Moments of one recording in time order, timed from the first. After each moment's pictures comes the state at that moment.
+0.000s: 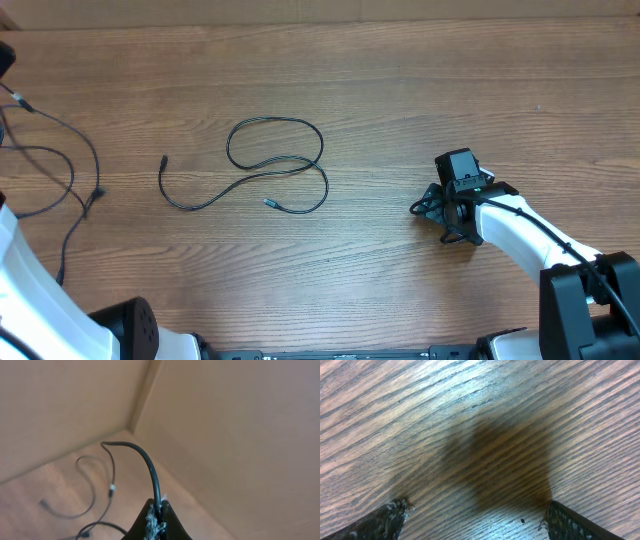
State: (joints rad) left arm 0.31 1.67 2.69 -1.44 -0.25 -0.53; right arm 0.22 1.58 0.75 -0.54 0.15 0.72
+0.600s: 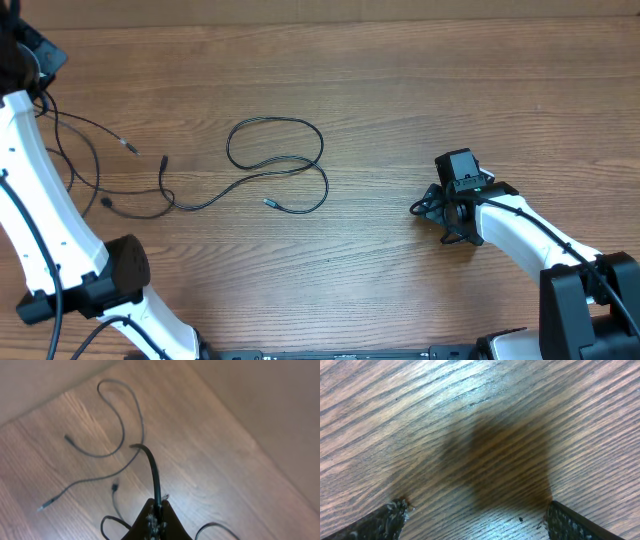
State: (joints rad) left arm 0.31 1.97 2.69 -1.66 -0.25 -0.58; right arm 0.22 1.58 0.75 -0.55 0.15 0.72
